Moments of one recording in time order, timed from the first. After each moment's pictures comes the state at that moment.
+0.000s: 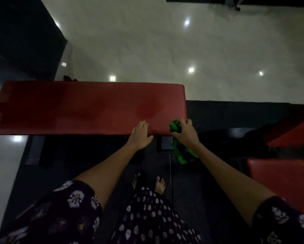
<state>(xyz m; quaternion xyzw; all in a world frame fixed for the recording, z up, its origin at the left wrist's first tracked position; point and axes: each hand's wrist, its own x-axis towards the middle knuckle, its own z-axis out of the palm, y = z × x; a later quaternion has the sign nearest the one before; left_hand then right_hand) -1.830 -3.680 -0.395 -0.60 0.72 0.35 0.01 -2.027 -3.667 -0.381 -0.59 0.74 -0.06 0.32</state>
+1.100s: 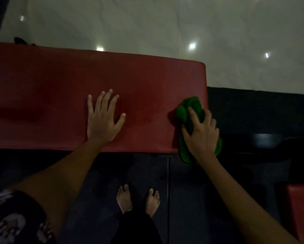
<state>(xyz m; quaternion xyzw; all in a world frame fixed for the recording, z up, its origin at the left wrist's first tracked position) -1.780 -3.826 -0.621 -0.63 0.77 0.04 -0.10 -2.060 -3.767 -0.581 -0.63 0.78 -0.03 0.06</state>
